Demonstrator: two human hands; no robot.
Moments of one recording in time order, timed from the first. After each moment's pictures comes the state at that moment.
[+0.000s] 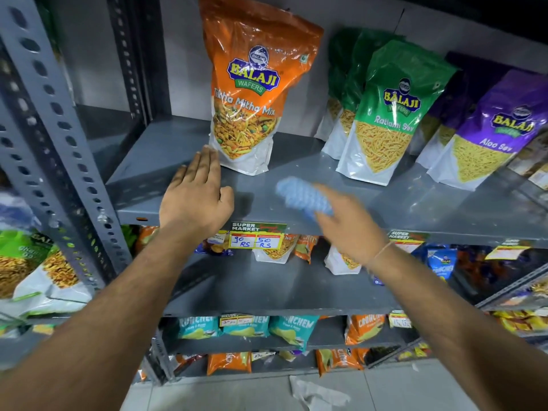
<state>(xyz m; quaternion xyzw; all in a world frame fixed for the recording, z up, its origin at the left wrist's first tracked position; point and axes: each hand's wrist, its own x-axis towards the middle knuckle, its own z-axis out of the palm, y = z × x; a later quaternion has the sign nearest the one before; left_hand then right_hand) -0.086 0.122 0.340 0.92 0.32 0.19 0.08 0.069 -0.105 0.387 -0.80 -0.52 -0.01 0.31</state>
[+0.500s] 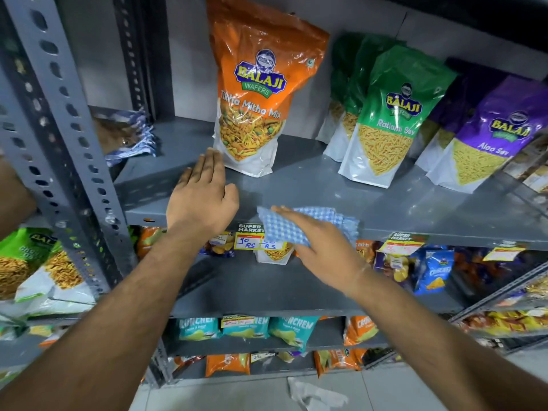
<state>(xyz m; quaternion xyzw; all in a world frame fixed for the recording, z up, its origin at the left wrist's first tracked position) -0.084 0.126 0.340 0.92 0.33 0.19 0.13 0.029 -0.098 0.357 -0.78 -0.58 0.04 0.23</state>
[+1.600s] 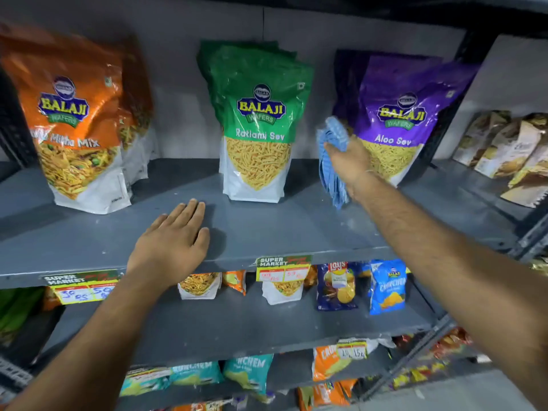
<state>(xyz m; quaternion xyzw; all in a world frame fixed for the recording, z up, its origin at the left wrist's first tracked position) 0.084 -0.031 0.341 0.95 0.29 0.08 0.07 0.397 -0.199 0.431 -0.77 -0.23 -0.03 0.59</state>
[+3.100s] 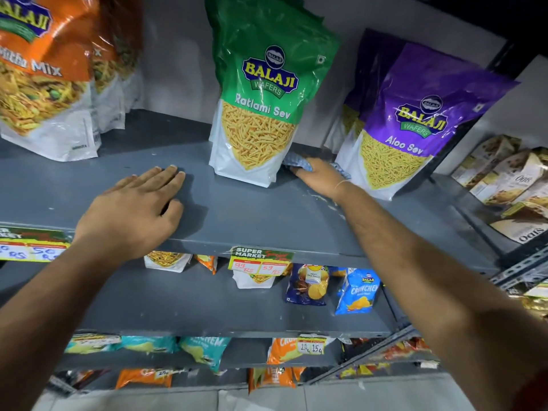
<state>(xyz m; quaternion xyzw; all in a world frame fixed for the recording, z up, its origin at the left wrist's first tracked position) 0.088 -0.031 0.339 0.94 0.31 0.13 0.09 0.432 -0.176 0.384 -0.87 -0.45 0.09 0.19</state>
